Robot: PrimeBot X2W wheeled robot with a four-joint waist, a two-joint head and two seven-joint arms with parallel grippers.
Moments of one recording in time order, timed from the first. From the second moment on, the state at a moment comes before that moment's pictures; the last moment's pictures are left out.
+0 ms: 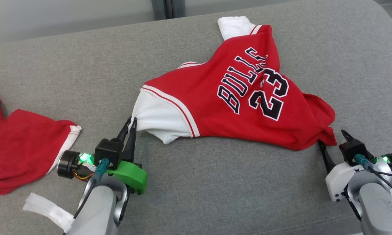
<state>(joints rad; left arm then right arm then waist) -0.36 0.10 -0.28 0.50 -0.08 -0.03 -0.26 -0.34 -0.26 0.04 0.72 -0.18 0.13 -0.25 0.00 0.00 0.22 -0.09</state>
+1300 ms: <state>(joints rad) -0.42 0.10 -0.14 0.36 -0.26 -0.09 -0.26 -0.42 -0.39 0.38 0.38 0.63 0.13 -0.09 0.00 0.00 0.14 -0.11</state>
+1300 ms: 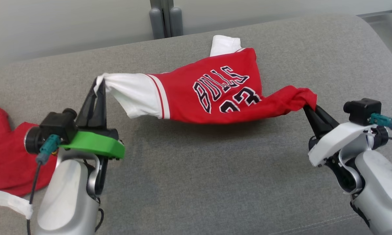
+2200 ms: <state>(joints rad) -0.68 0.20 -0.08 0.10 -0.33 -0.06 -0.09 -0.69 -0.36 0.21 0.13 0.69 0.13 0.20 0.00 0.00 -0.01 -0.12</state>
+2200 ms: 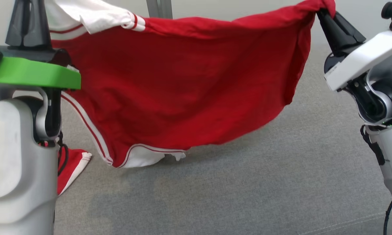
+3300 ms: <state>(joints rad) -1.75 0.30 -0.22 0.77 -0.20 -0.11 -0.26 -1.55 -0.31 0.12 0.78 0.34 0.13 -0.23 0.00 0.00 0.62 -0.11</state>
